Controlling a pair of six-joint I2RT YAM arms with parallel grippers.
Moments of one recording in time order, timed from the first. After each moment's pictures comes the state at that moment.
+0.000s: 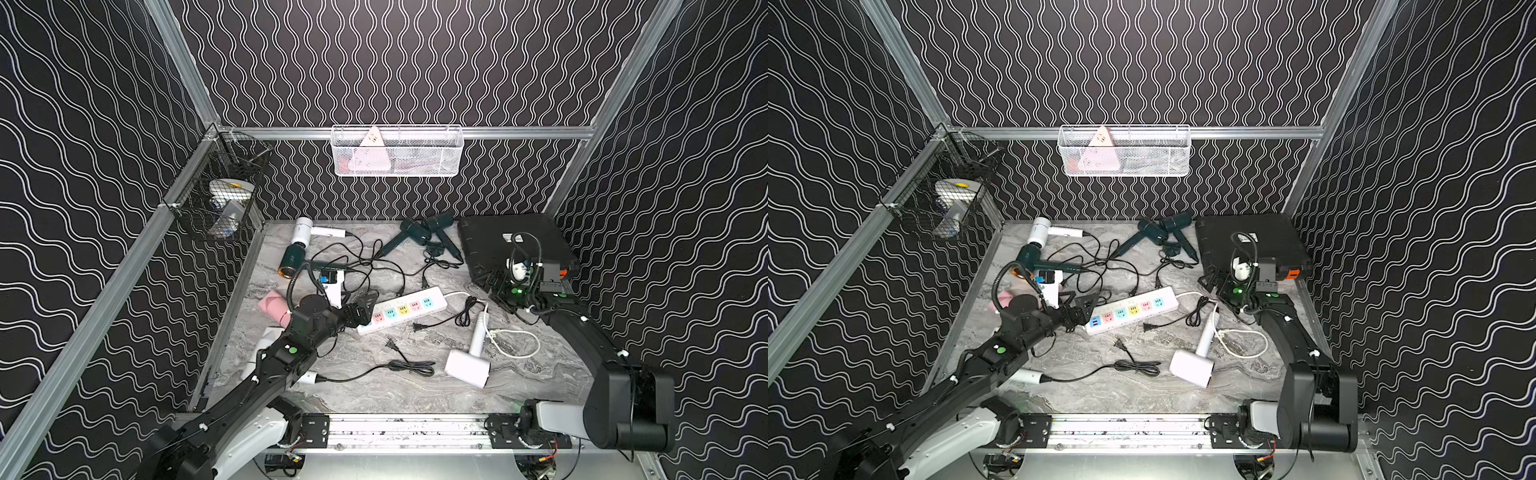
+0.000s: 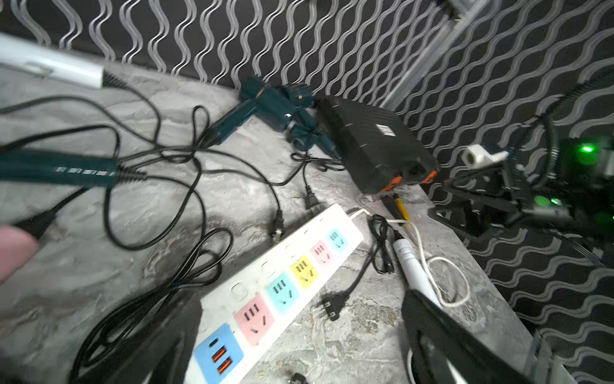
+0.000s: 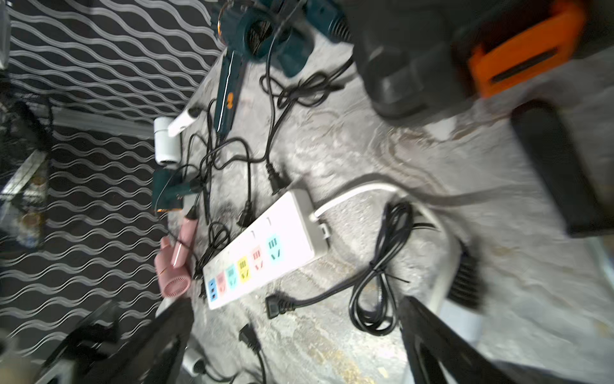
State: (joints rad) left arm -0.41 0.93 0.46 0.14 0.08 -0.53; right arm -0.02 1.34 0.82 -0.30 -0.61 0.56
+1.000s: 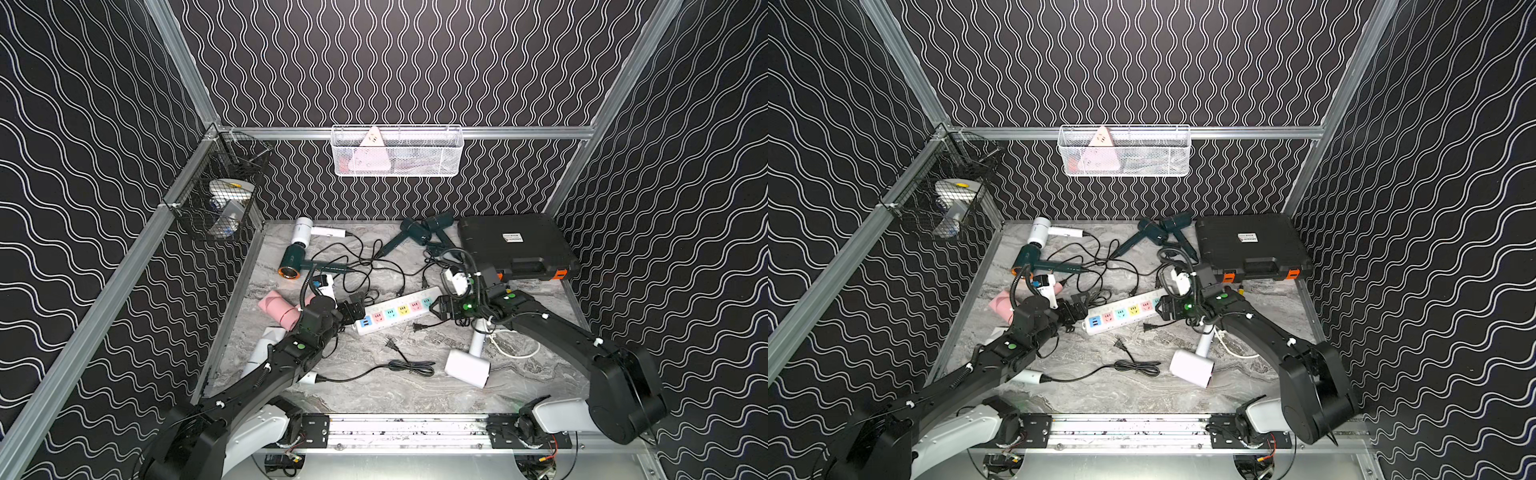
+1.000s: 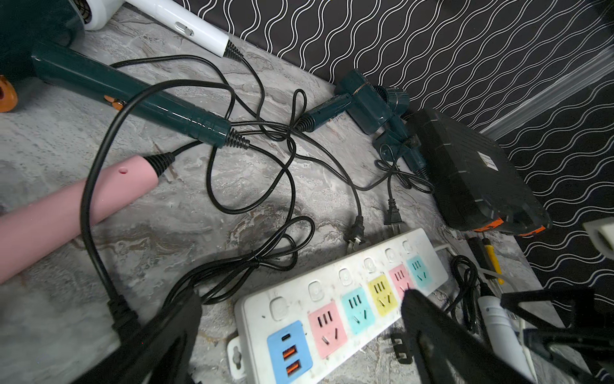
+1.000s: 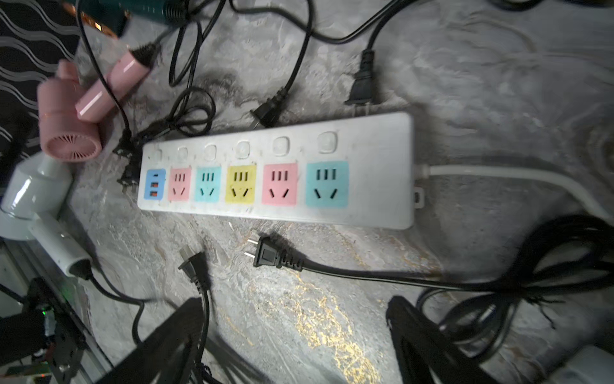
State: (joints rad) left arm -0.41 1.03 0.43 0.17 -0.15 -0.63; right arm 0.50 1.43 0.89 -0.40 -0.27 0.25
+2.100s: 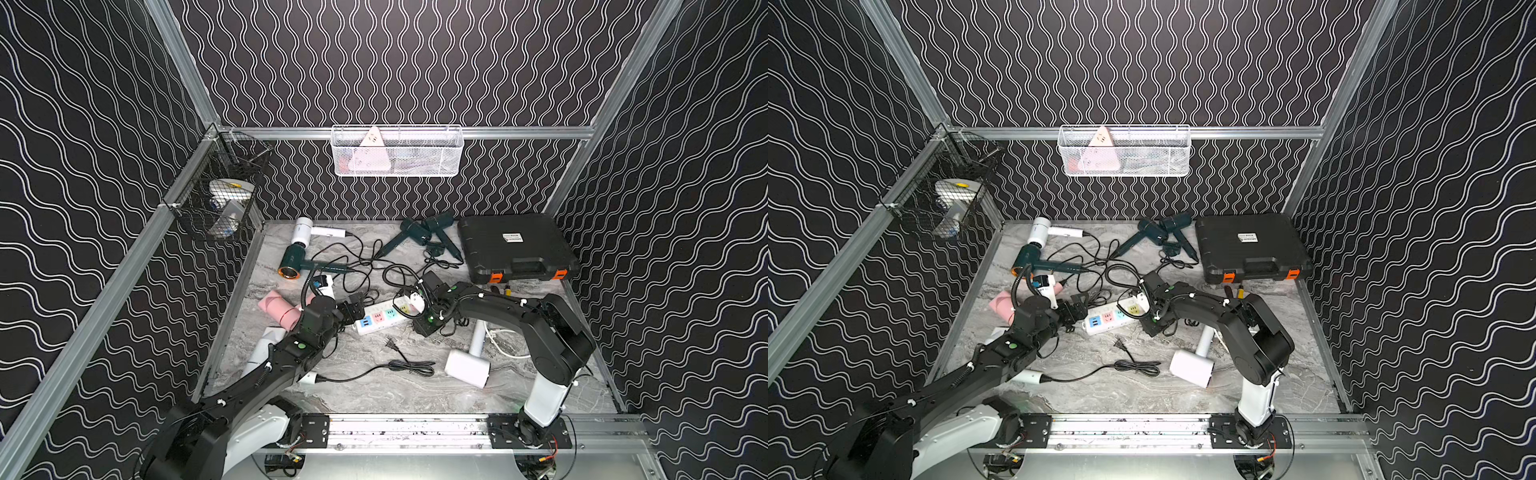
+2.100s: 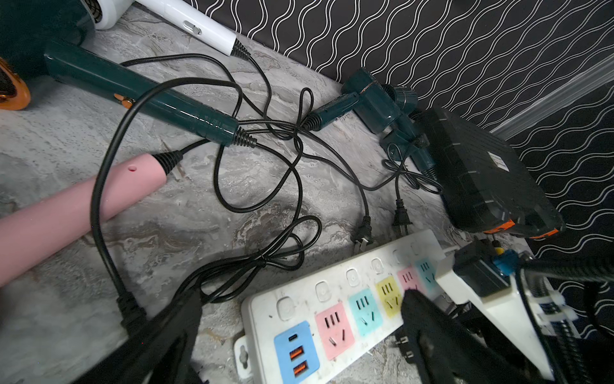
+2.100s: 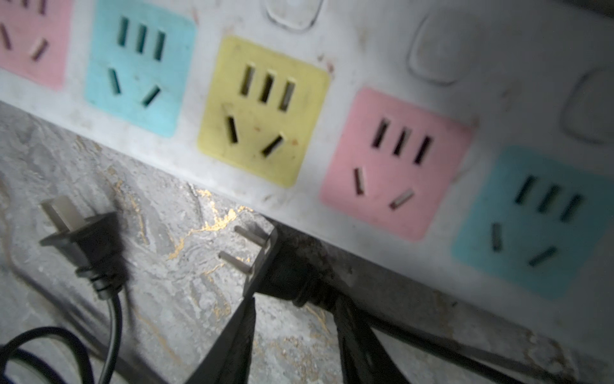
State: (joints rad) left arm -0.41 1.03 0.43 0.16 -0.16 -0.63; right arm 0.70 1.82 1.13 -0.59 -0.09 0.02
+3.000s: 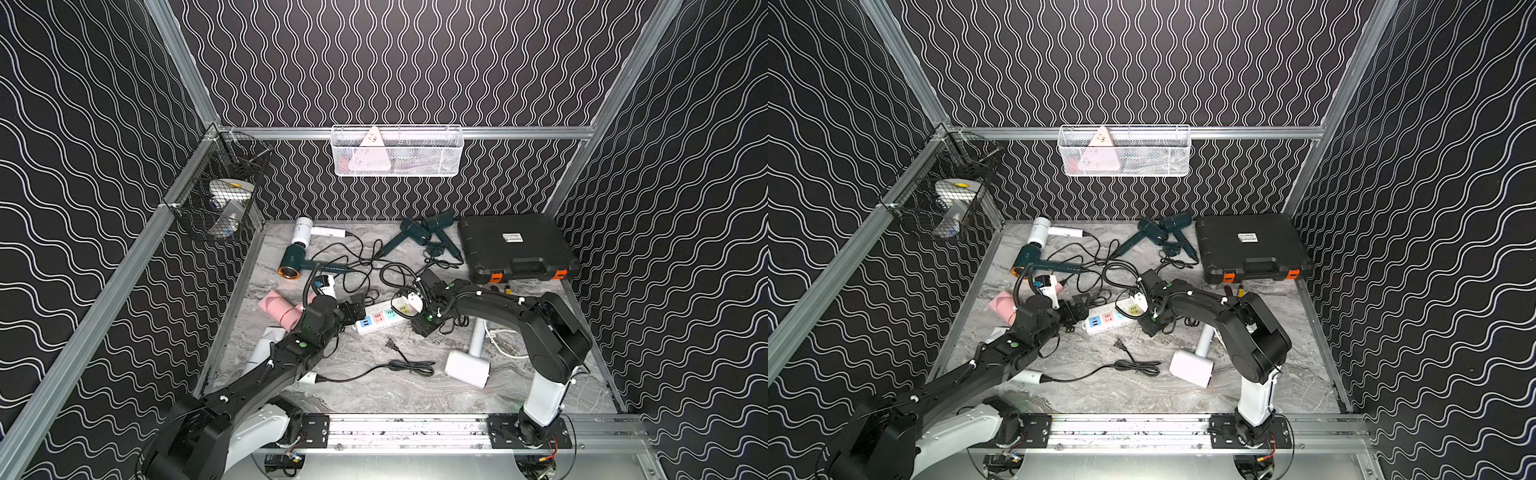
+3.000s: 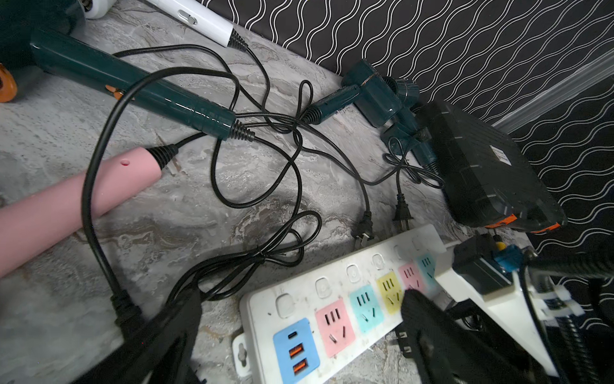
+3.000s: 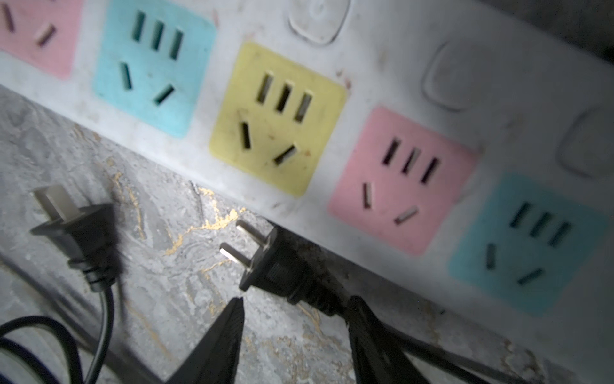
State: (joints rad) left arm -0.41 1.06 0.43 0.16 -0.14 -0.63; right arm 0.70 1.85 1.17 -0.63 -0.08 -0.06
